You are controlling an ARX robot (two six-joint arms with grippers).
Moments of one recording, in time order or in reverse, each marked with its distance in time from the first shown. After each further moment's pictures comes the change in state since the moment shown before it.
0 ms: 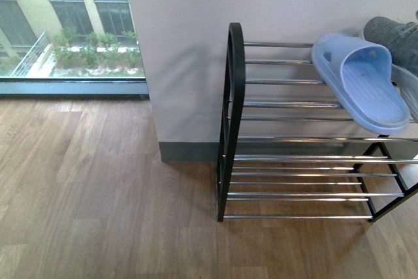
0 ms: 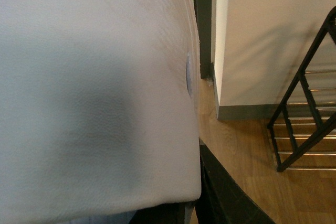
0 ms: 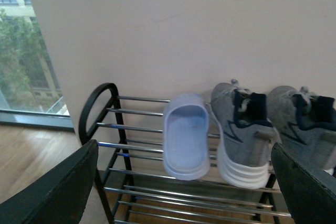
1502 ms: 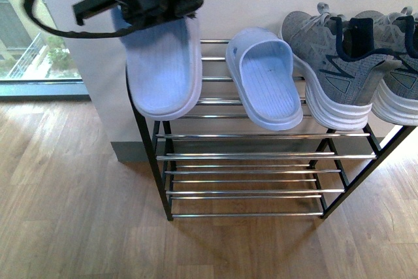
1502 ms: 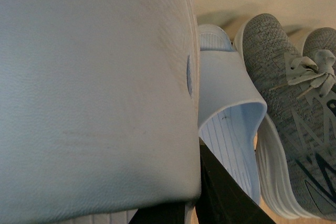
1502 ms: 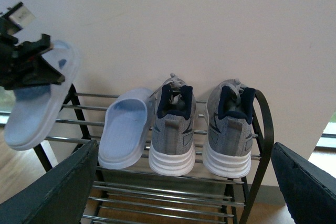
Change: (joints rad) left arm -0.447 1.354 0.888 0.250 0.109 -0.680; right arm 0.002 -0.001 0.000 -0.003 0.006 0.000
